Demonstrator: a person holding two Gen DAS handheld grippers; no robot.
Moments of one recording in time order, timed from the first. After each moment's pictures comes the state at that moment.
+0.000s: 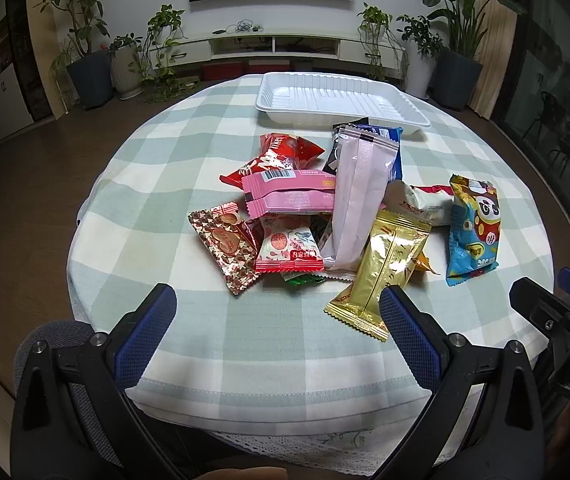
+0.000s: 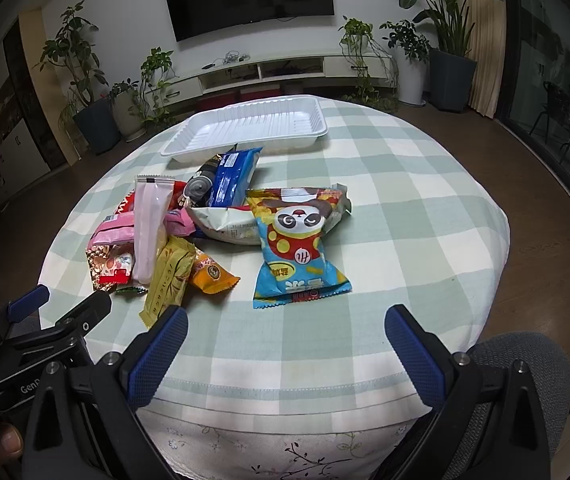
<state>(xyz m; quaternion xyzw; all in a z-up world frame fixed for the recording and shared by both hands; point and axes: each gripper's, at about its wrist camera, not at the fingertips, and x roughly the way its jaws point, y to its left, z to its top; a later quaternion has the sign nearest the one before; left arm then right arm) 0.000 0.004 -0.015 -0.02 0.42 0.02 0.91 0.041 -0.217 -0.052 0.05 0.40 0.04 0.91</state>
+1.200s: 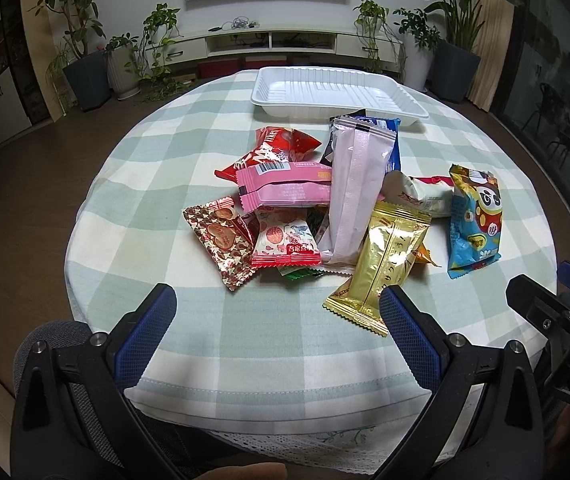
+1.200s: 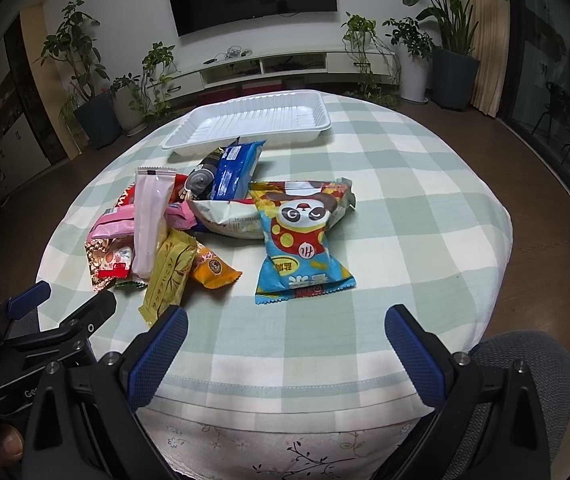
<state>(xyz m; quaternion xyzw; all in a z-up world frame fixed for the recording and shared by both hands) 0.002 0.001 -0.018 -0.01 0.42 0.02 0.91 0.041 -0.215 -0.054 0.05 0.40 0.04 0.91</state>
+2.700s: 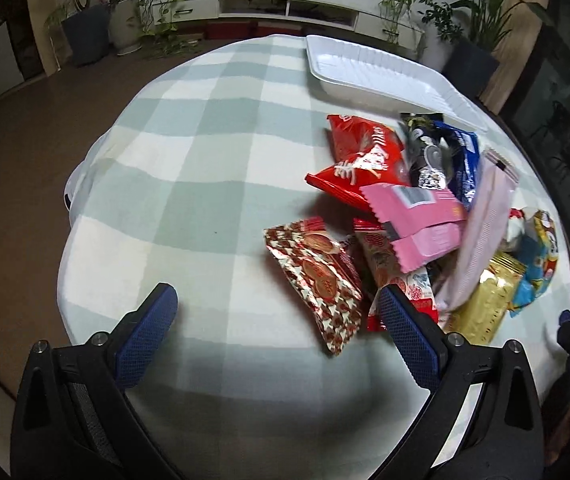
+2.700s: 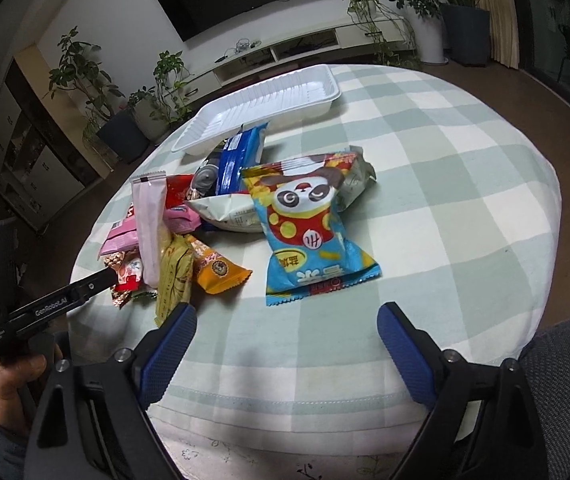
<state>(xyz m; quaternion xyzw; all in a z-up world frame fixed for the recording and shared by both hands) 0.085 0.090 -0.049 -0.06 0.48 0.02 0.87 0.055 -0.239 -0.076 0.14 0.43 0.10 0.89</state>
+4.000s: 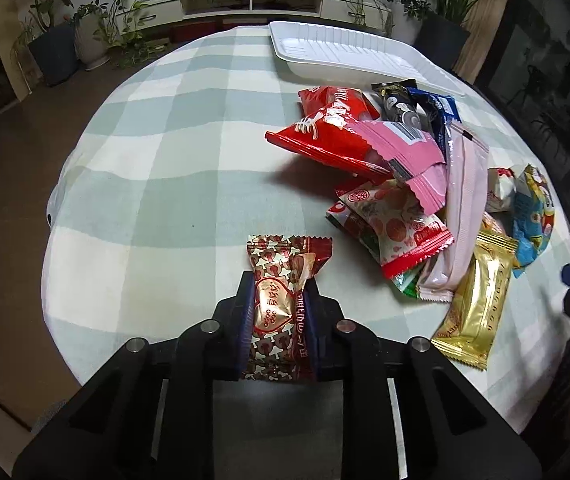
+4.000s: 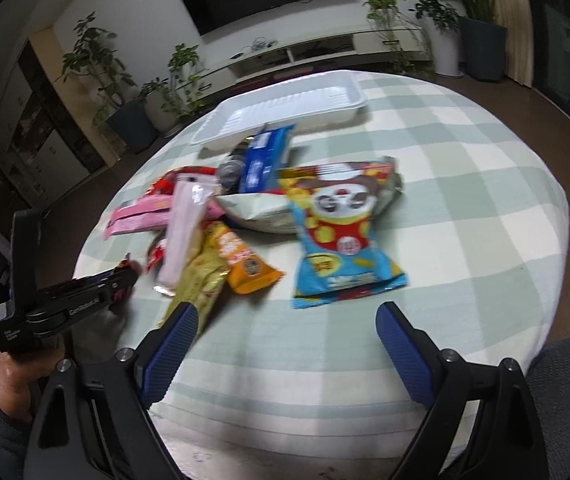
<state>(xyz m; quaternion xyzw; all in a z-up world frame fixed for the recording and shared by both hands) 0.078 0.086 -0.062 -0.02 0.49 -0.05 0.87 0.059 -0.203 -0.068 0.12 0.43 0.15 0.88</state>
